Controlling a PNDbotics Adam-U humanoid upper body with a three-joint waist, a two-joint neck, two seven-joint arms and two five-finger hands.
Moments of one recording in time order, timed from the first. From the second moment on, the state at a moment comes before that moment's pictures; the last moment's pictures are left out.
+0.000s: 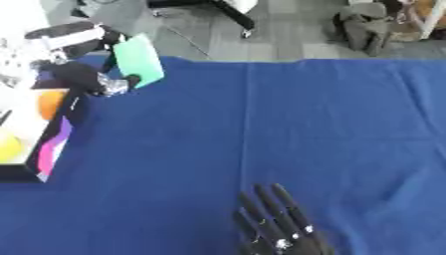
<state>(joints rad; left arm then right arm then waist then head) -1.17 0.44 -0.47 -1.13 -0.19 0.02 -0.45 -0.05 -0.79 0.77 -1.98 1.40 0.41 -0.70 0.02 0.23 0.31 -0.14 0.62</state>
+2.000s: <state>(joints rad) -1.06 0.63 -0.25 -0.89 -0.49 0.08 -0.26 0.05 -0.75 0.81 -1.98 1.49 0.43 -0.68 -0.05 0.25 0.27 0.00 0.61</state>
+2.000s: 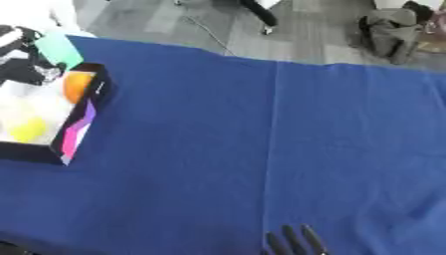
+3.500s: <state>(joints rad) -1.06 0.63 -0.18 -0.81 -0.96 0.08 -0.48 0.06 -0.73 0.82 -1.98 1.49 0.42 -0.69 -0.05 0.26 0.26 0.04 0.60</state>
